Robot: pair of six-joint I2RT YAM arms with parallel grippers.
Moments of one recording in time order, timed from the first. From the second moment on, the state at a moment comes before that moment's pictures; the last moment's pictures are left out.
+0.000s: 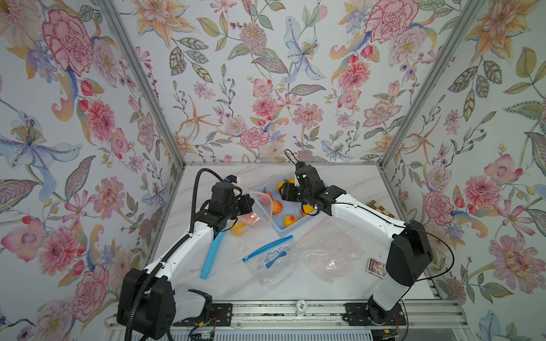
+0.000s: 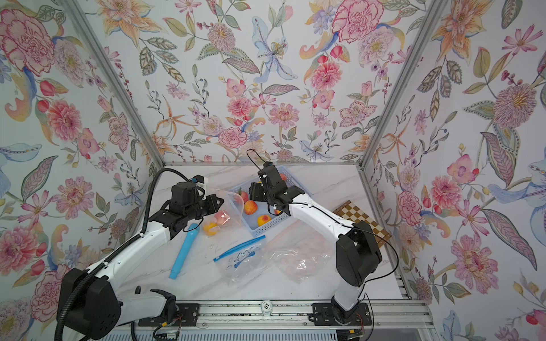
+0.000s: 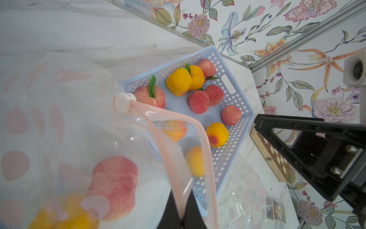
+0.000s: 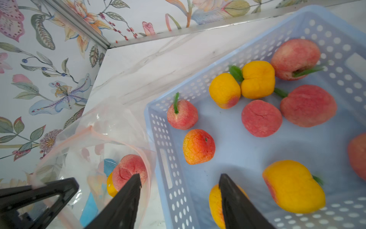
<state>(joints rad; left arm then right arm) -0.33 1.29 0.92 -0.23 0.26 -0.55 0.69 1.74 1.46 -0.39 0.03 0.59</state>
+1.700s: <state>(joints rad) -0.33 1.29 0.90 -0.21 0.26 -0.57 0.66 2.21 1.75 -0.58 -0.17 0.58</state>
